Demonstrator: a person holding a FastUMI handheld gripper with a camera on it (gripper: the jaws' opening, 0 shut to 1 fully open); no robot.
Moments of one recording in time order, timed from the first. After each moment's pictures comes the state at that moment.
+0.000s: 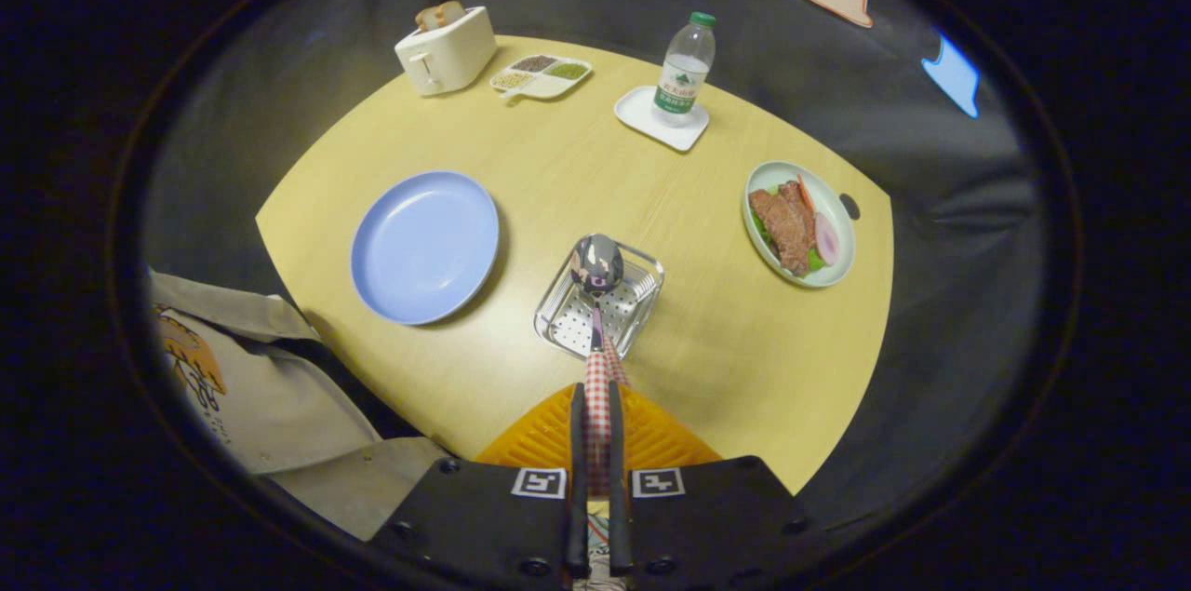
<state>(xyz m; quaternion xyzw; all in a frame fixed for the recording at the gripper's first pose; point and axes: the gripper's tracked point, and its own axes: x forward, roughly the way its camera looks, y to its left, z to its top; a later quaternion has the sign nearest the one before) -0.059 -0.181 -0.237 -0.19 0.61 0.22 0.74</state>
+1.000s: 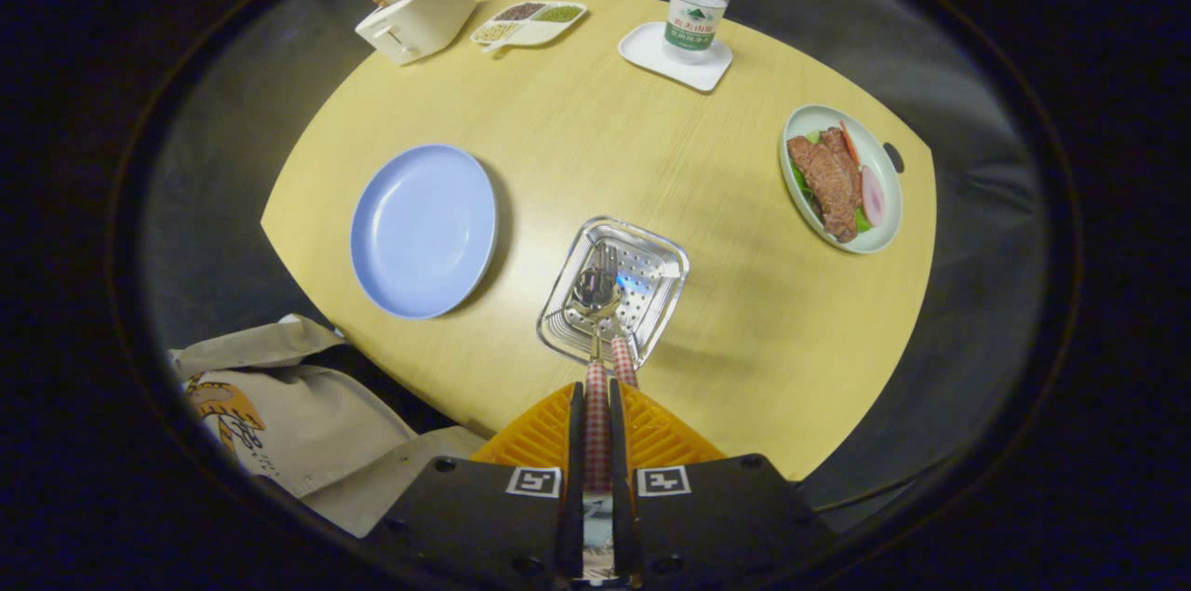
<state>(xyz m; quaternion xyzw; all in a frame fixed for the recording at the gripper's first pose) -0.047 -0.166 -0.262 -0.16 0.71 0.19 0.66</state>
